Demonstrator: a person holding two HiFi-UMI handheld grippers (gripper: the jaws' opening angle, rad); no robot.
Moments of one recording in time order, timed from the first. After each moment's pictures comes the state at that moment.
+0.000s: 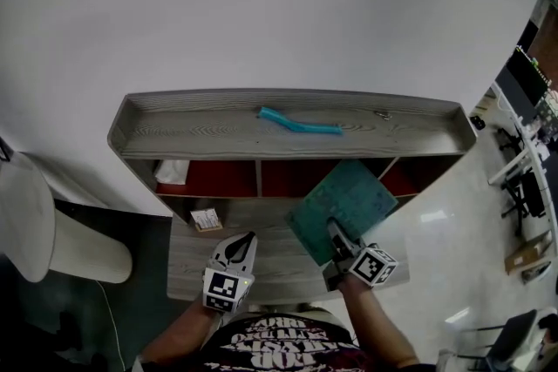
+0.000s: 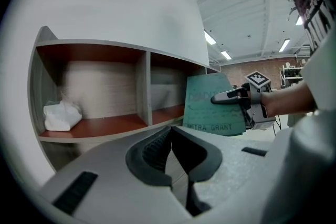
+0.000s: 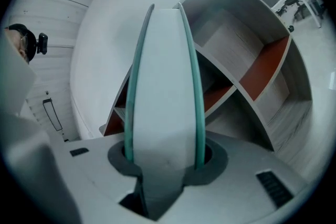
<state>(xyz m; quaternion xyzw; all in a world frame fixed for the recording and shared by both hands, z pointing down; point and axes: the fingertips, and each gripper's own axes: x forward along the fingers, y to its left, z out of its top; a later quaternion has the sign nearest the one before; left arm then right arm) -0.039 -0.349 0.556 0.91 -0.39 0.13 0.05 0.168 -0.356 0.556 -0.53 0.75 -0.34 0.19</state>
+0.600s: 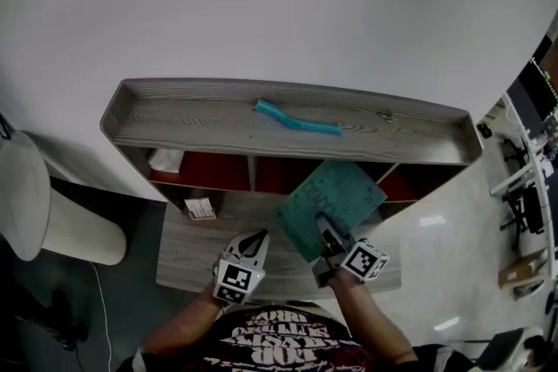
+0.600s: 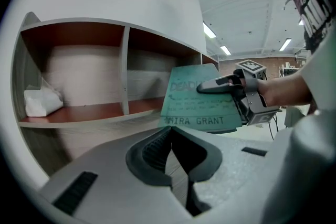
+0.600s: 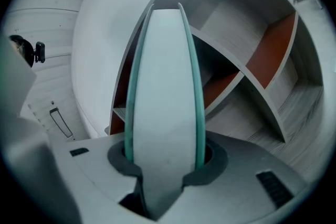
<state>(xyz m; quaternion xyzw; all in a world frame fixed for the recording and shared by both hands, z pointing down) 0.019 -0.350 0.594 0.91 -0.37 0.16 0.07 0.163 -0.378 0.569 -0.48 0.76 -0.39 0.19</state>
